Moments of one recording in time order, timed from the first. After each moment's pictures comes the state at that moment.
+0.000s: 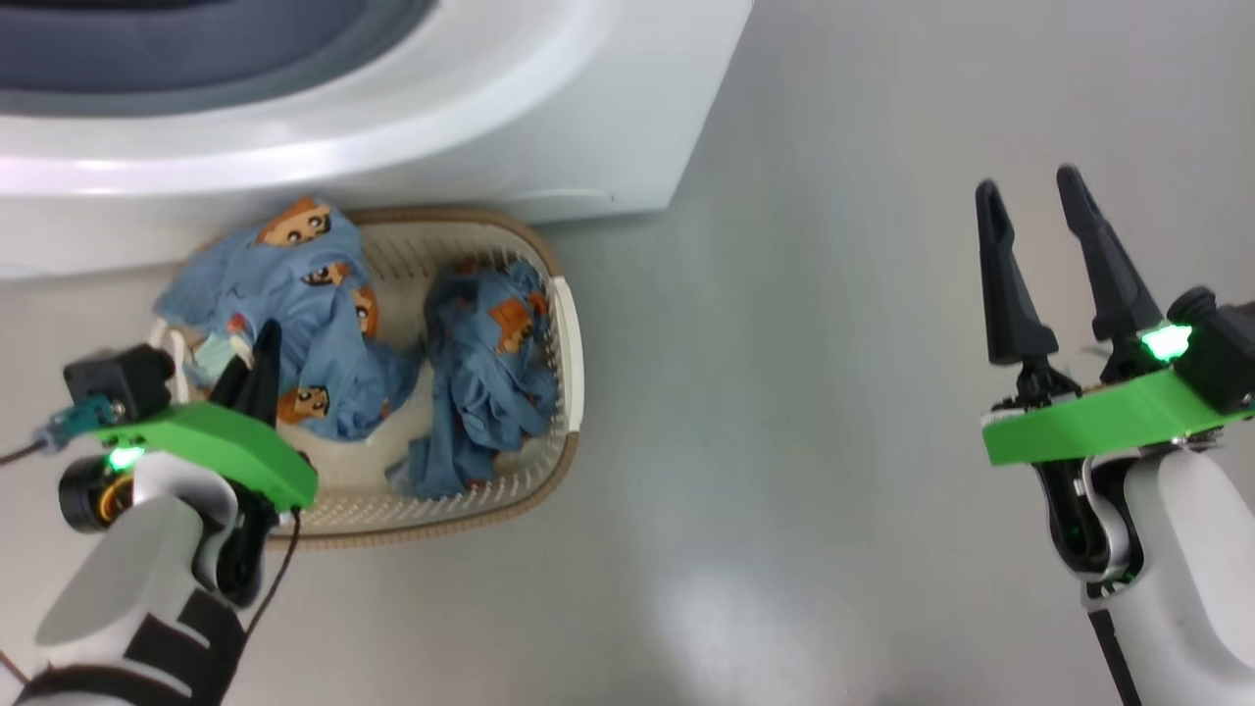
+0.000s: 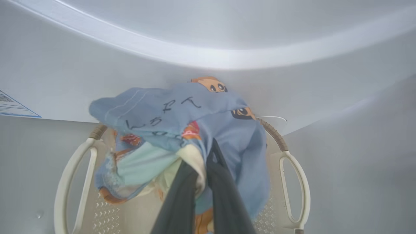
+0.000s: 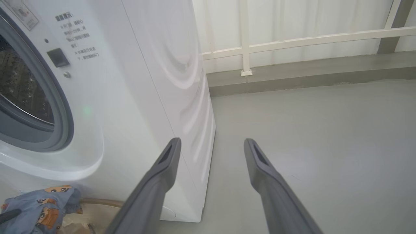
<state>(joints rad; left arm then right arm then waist) -0.78 0.33 -0.61 0.98 -0.95 -0.13 -0.25 -0.41 -0.17 0.11 0.17 0.39 0.13 -0.25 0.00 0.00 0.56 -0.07</state>
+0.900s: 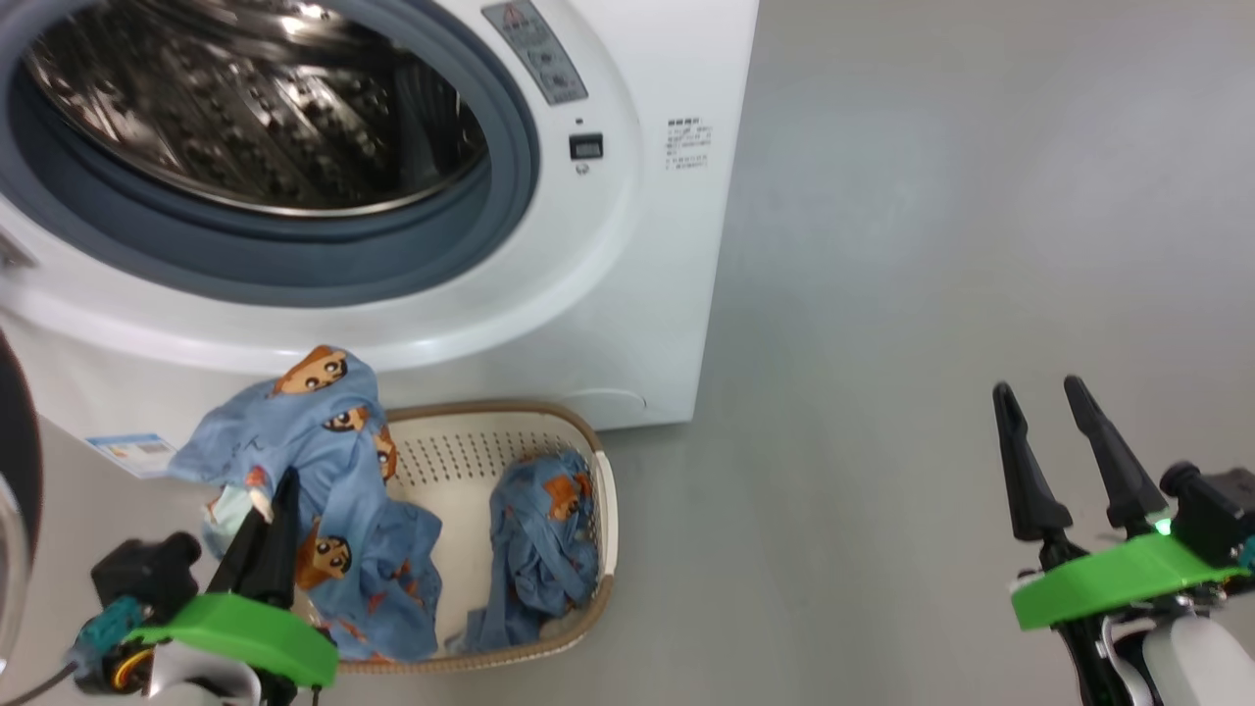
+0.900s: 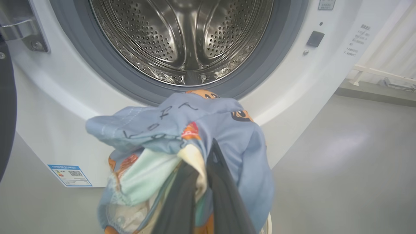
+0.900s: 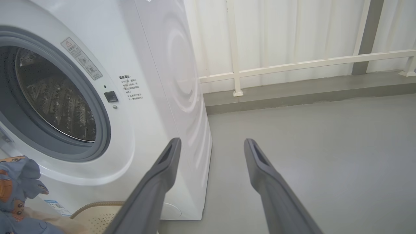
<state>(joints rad) -0.33 0.26 -0.24 0.58 -0.56 -0.13 -0.25 -0.15 -0.21 0.08 0.21 0.43 0.13 -0.25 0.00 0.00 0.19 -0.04</state>
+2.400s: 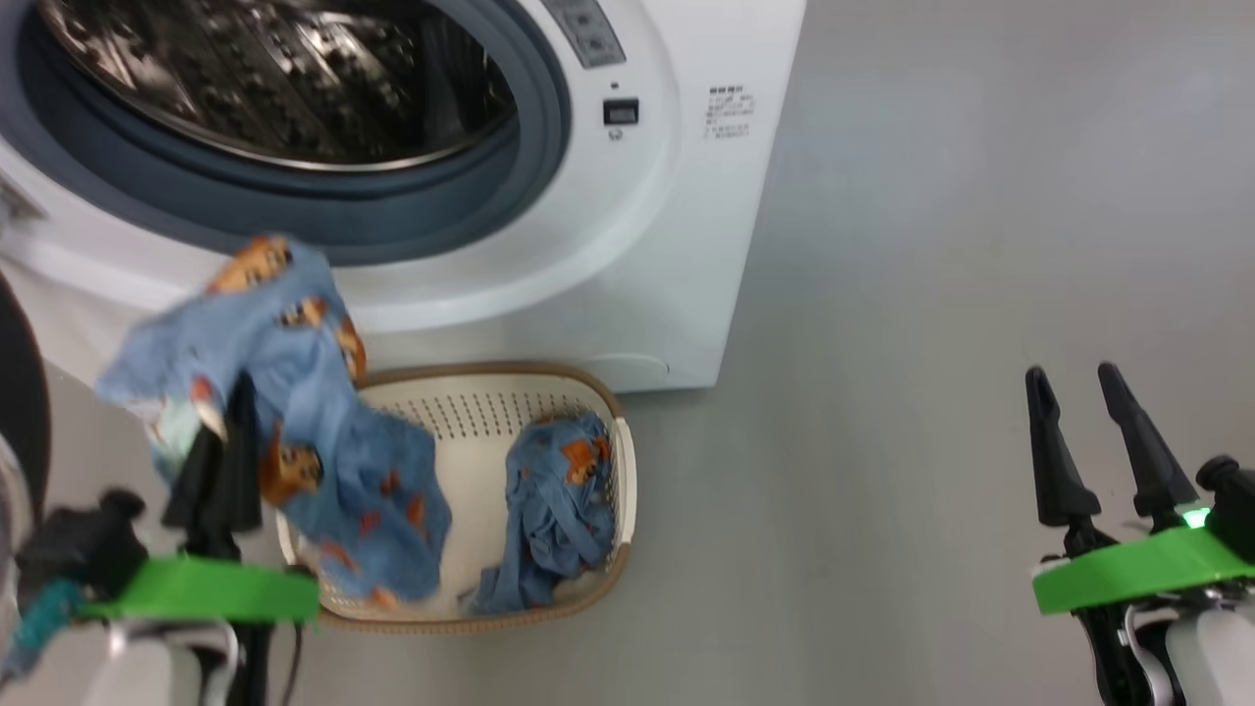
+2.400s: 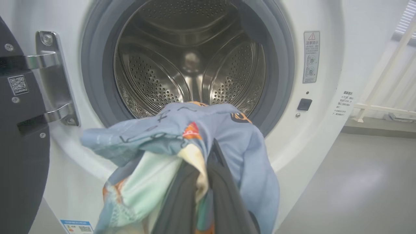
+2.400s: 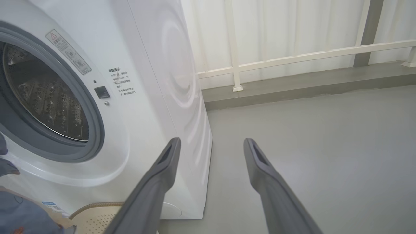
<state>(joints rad) -0.25 0.18 -0.06 0.24 -0.40 -0.13 -0.25 -0.12 -0.20 0.03 0.17 0.43 0.13 -0.25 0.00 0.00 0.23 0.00</state>
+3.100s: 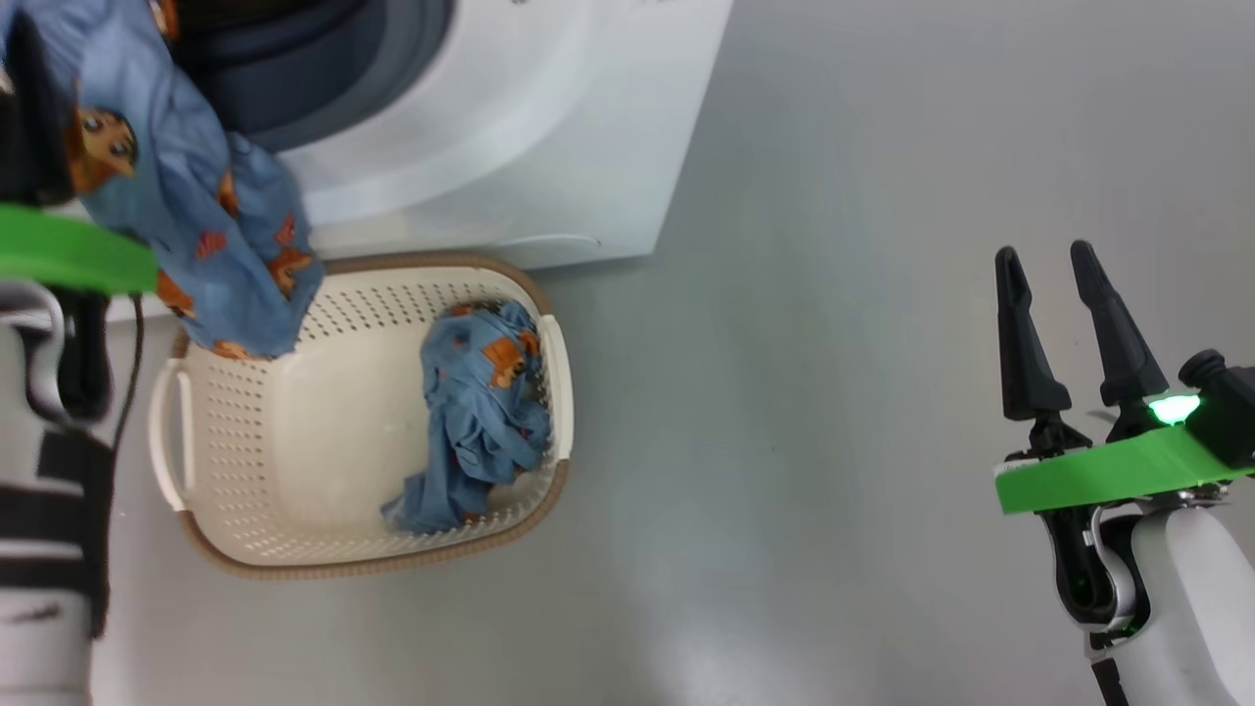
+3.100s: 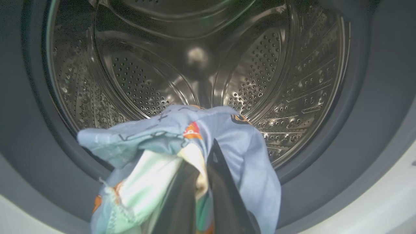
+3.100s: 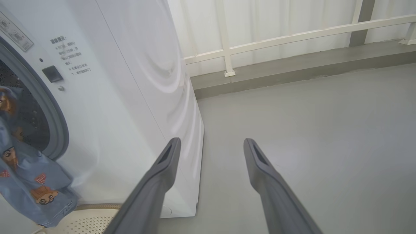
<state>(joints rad) -0.89 0.31 -0.08 0.67 -0.42 -0.13 -0.26 -0.30 -0.15 0.06 0.16 0.43 0.13 -0.25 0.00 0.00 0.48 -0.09</state>
